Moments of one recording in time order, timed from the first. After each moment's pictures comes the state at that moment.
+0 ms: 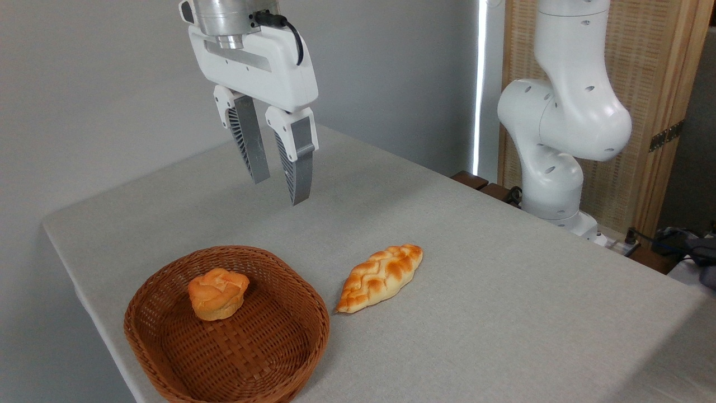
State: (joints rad) arm -0.08 -0.01 -0.02 -1.58 -0.01 1.60 0.63
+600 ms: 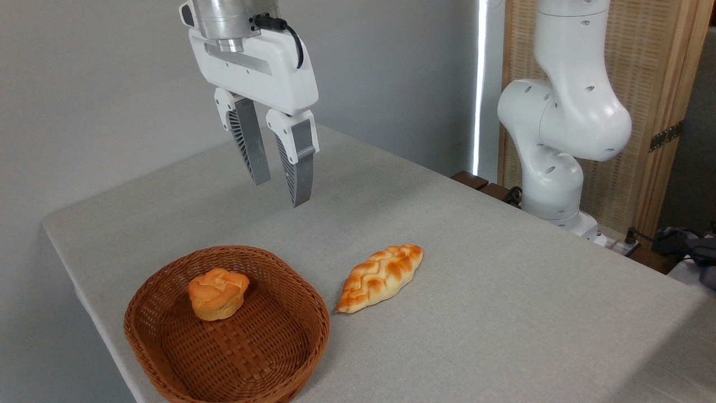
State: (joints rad) arm -0.08 0.00 -0.02 -1.59 -0.01 1.60 0.63
